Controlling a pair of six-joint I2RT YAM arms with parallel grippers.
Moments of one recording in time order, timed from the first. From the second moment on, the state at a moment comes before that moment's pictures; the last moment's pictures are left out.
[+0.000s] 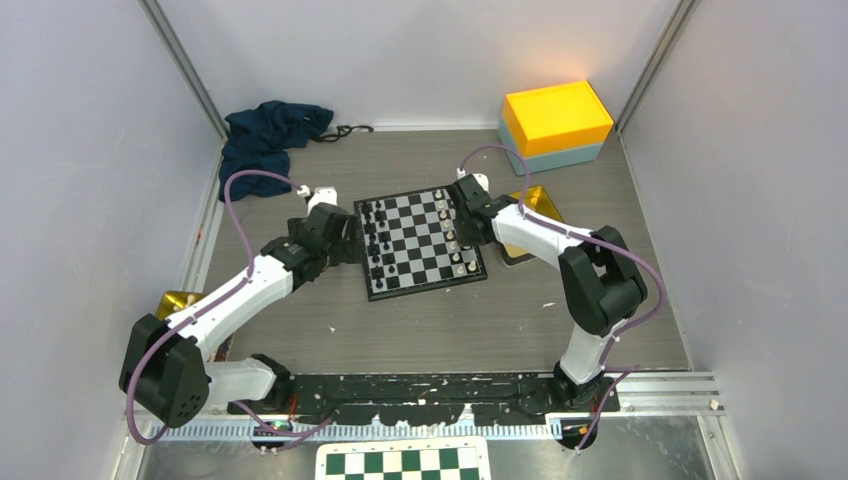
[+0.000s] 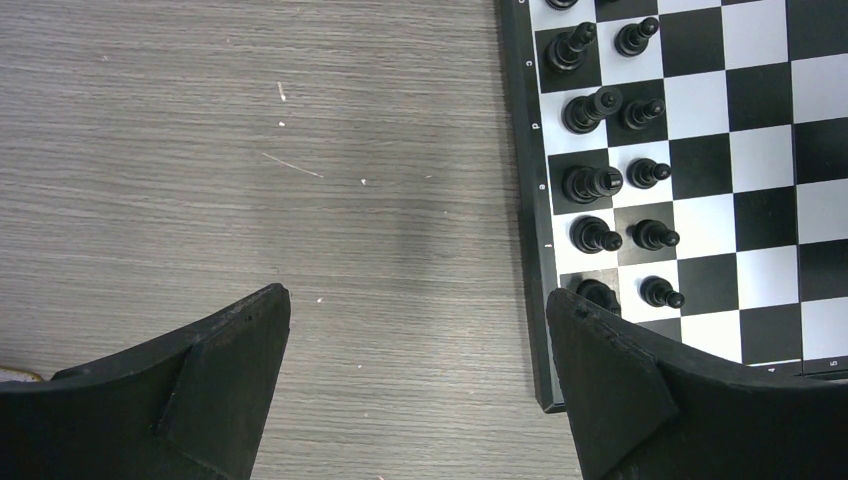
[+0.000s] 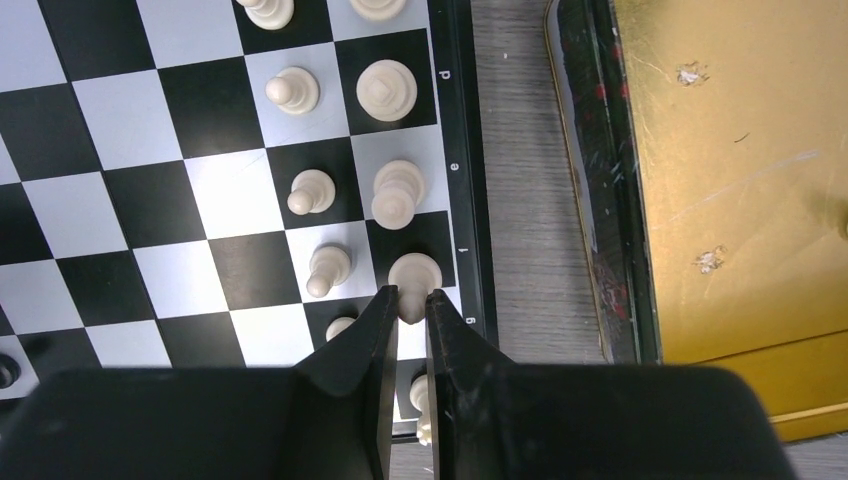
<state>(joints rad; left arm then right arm) -0.54 1.23 0.84 -0.46 -0.43 -0.45 0.57 1.75 1.19 -0.47 0.26 0.44</state>
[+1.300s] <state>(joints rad) -0.54 1.23 0.84 -0.46 -0.43 -0.45 0.57 1.78 1.19 -0.44 0.24 0.42</state>
